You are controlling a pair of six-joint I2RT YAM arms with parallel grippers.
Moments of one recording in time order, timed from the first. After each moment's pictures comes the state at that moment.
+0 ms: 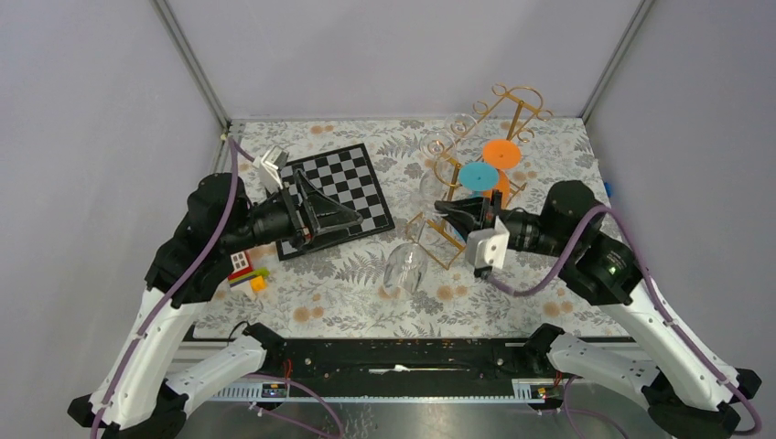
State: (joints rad) left arm -0.53 0.84 1.32 -0.78 0.51 -1.08; right arm 0.73 0.87 1.23 -0.45 -0.59 -1.01
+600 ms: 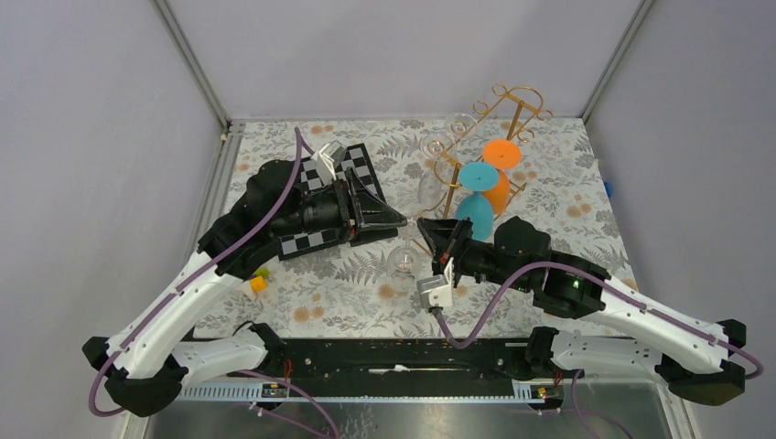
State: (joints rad) left arm -0.76 1.01 1.28 -0.49 0.52 -1.25; right arm 1.14 0.87 1.05 -0.41 -0.01 -1.37
